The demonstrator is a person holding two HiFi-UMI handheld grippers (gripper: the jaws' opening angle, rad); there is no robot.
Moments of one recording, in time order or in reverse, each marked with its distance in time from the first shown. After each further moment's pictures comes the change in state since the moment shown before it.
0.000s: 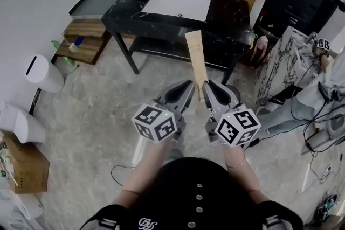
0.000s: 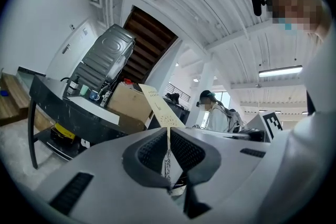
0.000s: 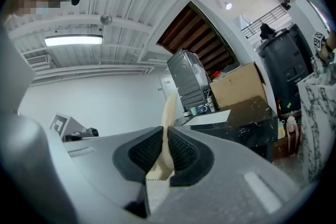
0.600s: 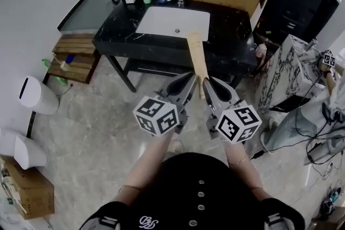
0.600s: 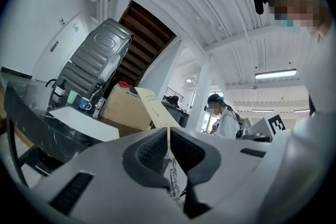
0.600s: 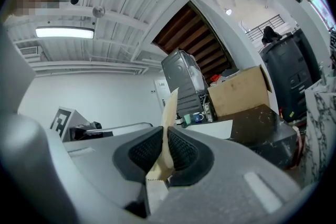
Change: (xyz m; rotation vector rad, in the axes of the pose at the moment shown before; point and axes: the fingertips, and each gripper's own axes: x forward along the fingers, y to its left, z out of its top) left arm 0.097 0.112 0.078 0.034 0.007 -0.093; right arm 0.137 -0.055 0.047 -0.033 -0.036 -0.074
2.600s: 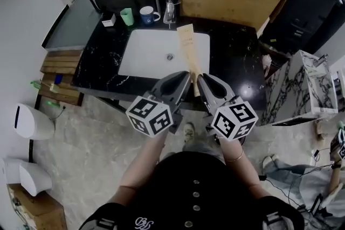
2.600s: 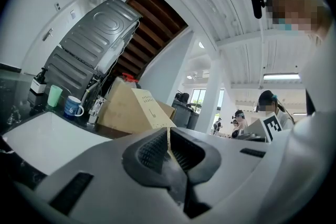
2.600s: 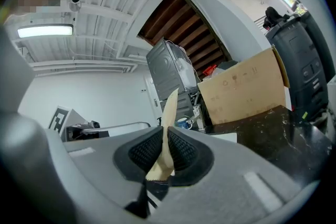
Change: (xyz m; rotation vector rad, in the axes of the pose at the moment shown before) left arm 0.200 0.196 0.051 -0.014 0.051 -0.037; right arm 0.226 -0.174 0.043 0.038 0.013 -0.036
